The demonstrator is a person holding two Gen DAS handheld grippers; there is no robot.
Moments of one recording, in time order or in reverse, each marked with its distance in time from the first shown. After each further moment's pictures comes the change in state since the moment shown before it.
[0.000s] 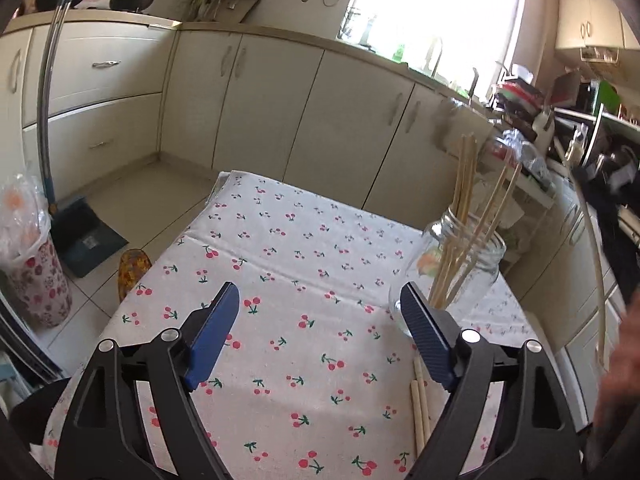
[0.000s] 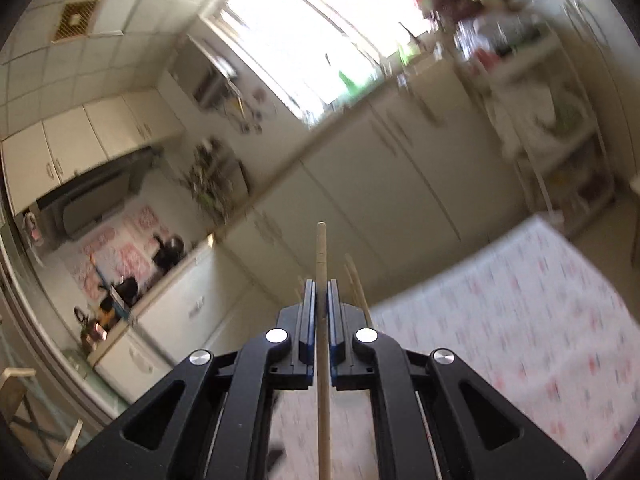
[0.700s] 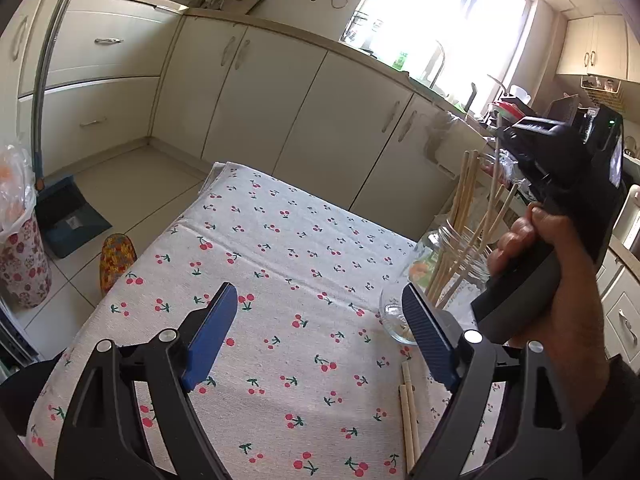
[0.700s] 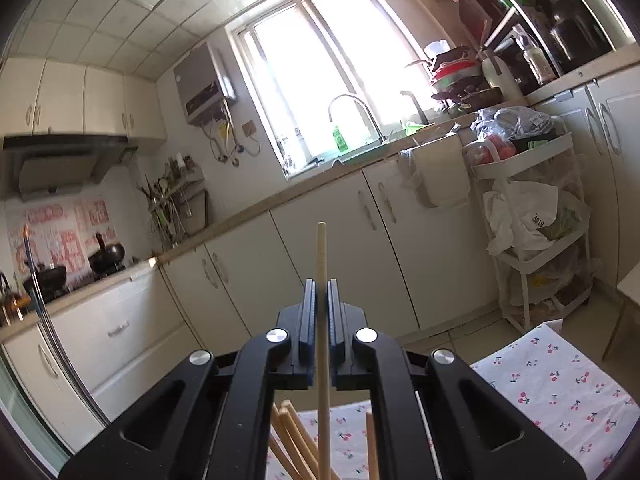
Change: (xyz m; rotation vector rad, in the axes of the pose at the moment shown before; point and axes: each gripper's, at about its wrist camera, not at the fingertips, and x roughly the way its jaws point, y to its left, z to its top) left arm 0.007 0.007 0.003 -0.077 0.004 -0.070; right arm 0.098 0.027 -0.002 -0.265 -0.193 -0.200
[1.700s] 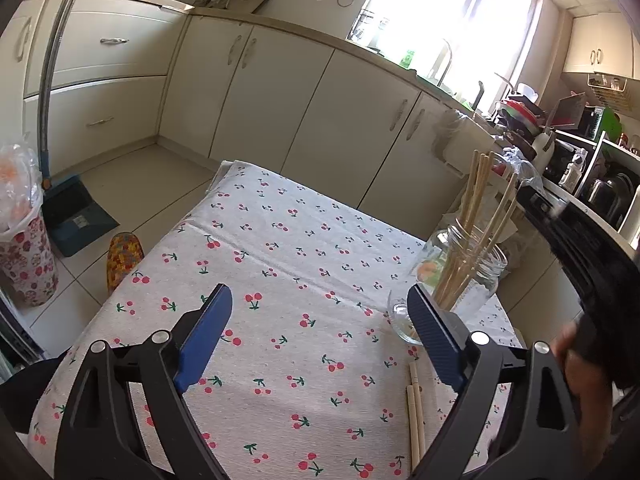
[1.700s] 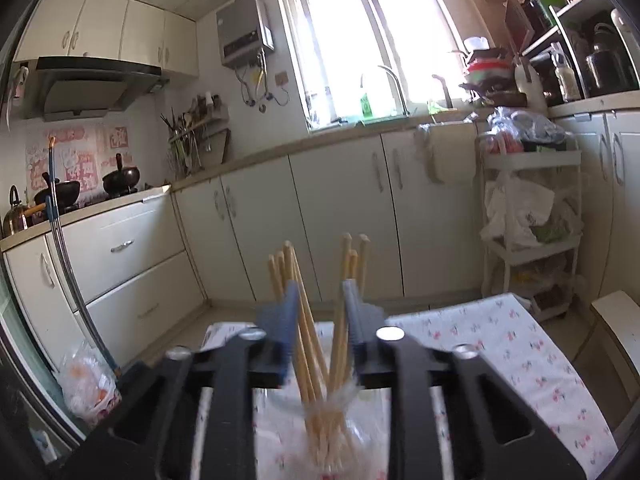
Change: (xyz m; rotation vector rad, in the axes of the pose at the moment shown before) left arm 0.002 0.001 0.002 -0.004 0.007 0.037; right arm -0.072 -0.003 -0.047 -0.187 0.151 0.019
